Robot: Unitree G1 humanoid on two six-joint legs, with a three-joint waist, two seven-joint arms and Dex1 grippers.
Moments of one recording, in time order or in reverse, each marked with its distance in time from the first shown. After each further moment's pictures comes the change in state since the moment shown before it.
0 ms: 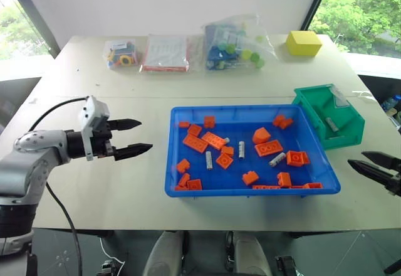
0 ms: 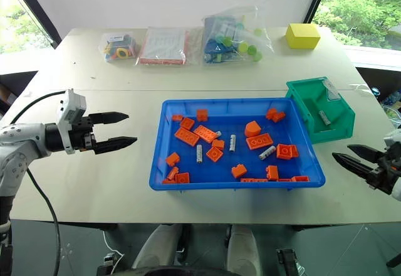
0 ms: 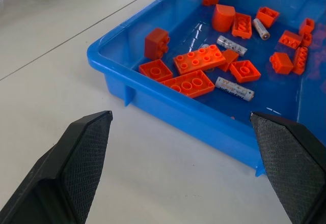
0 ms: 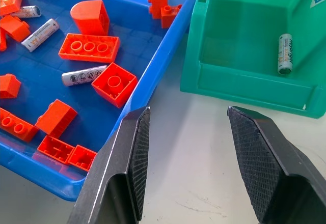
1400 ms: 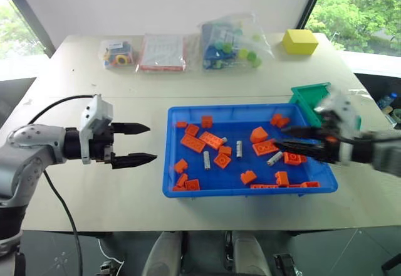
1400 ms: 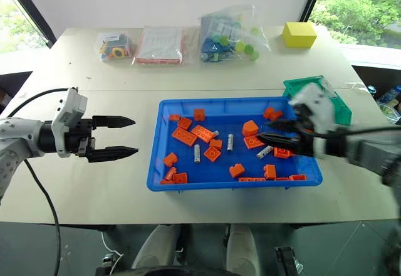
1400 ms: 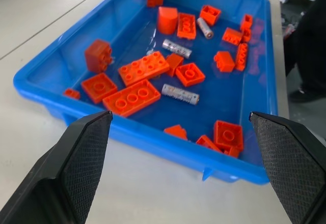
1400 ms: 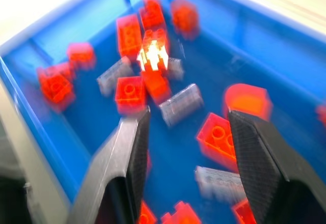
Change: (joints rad) left arm -0.031 0.086 -0.008 -0.128 -0.101 0.099 -0.090; right arm -0.851 0.121 0.630 -0.193 0.257 0.597 -0.317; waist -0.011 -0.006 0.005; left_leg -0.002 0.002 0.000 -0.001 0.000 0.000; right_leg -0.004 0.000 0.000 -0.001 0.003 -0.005
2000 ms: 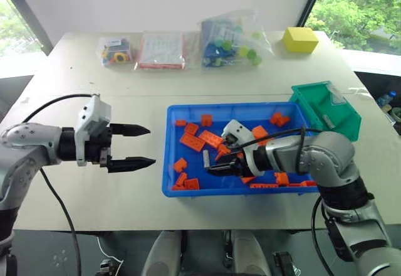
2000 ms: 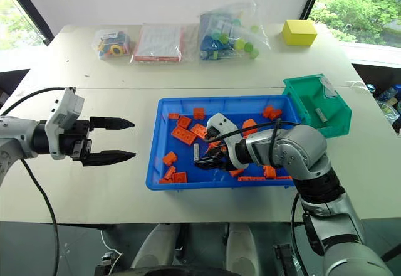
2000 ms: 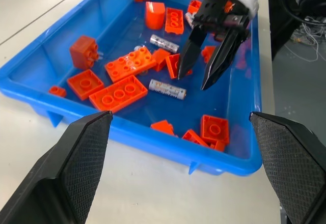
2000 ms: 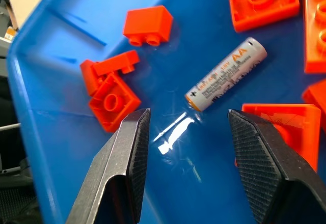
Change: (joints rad) left arm 0.042 0.044 0.034 -0.042 -0.046 0.017 0.000; right arm -0.126 0.303 0.361 0.168 -0.098 0.172 -0.125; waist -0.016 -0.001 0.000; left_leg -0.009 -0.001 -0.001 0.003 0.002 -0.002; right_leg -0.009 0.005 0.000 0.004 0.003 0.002
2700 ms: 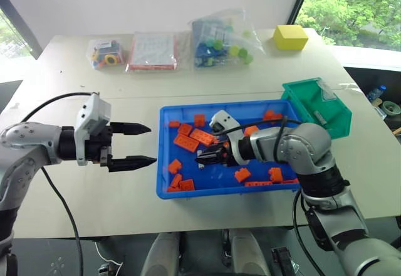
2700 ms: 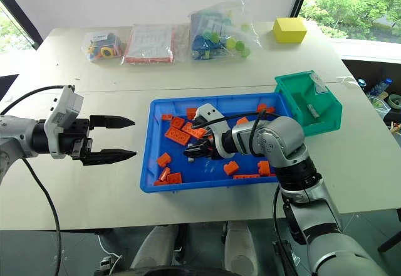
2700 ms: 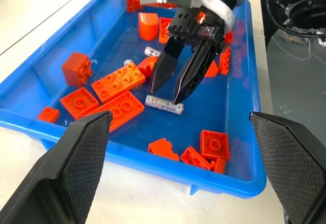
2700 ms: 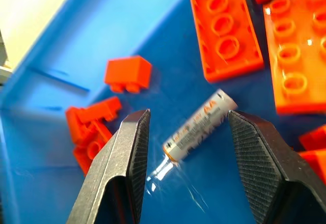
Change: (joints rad) left arm -0.004 -0.004 0.003 -0.004 -0.005 -0.001 0.011; right arm -0.084 0.128 -0.017 0.112 -0.091 -0.010 0.001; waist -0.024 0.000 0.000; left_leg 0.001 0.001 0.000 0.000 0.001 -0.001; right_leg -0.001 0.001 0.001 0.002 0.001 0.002
